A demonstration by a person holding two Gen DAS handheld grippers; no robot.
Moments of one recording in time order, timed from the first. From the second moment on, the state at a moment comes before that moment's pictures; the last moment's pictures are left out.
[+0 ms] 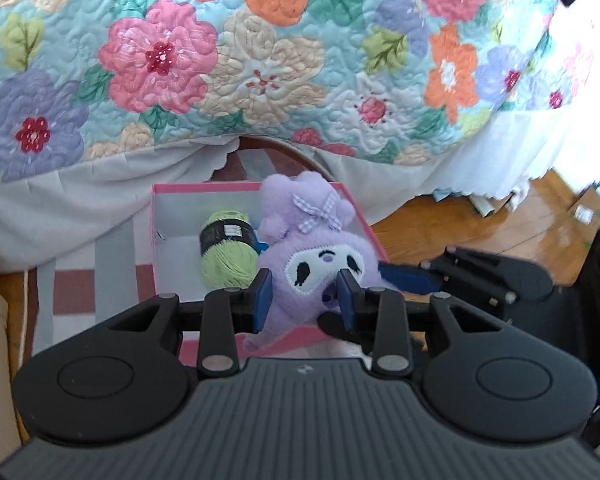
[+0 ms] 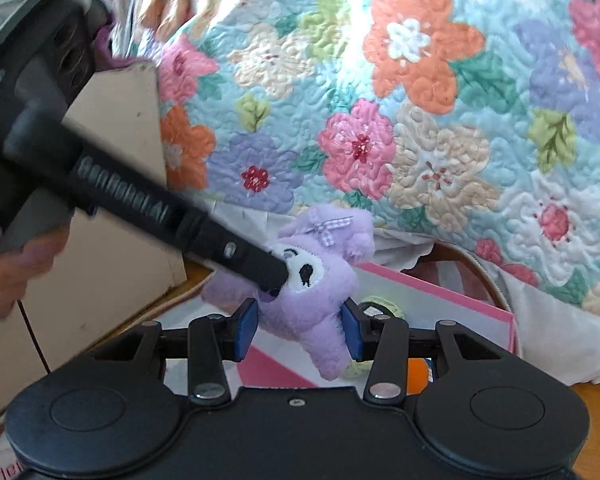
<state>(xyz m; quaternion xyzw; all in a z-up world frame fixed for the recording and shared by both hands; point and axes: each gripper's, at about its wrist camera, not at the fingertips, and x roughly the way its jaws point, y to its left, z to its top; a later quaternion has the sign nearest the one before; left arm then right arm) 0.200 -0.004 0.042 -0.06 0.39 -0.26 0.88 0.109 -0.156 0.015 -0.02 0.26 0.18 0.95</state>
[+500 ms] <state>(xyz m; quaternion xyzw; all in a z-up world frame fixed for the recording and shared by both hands) 0.282 -0.019 -0.047 -0.06 0.48 -0.22 0.84 0.197 -0.185 -0.080 0.09 0.36 0.17 0.91</state>
